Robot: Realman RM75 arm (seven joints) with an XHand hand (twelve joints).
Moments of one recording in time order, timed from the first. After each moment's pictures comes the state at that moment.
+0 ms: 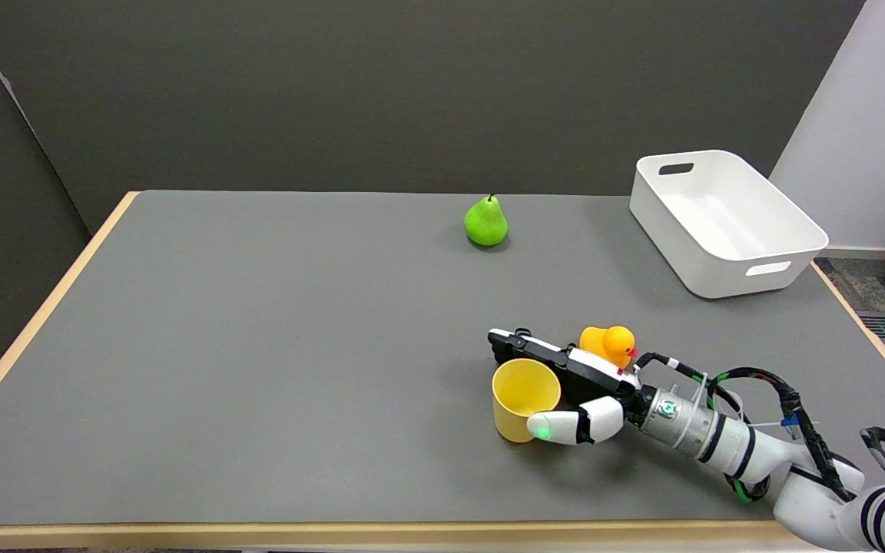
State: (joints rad) arm 0.01 -0.89 -2.04 0.82 -0.07 1.13 1.97
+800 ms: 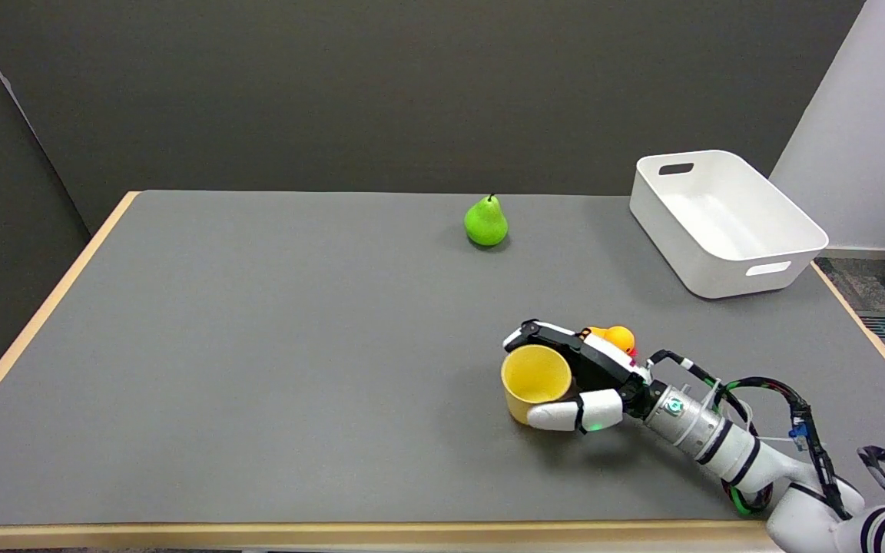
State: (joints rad) arm -0.04 -0.92 -2.03 0.84 0.13 1.10 1.82
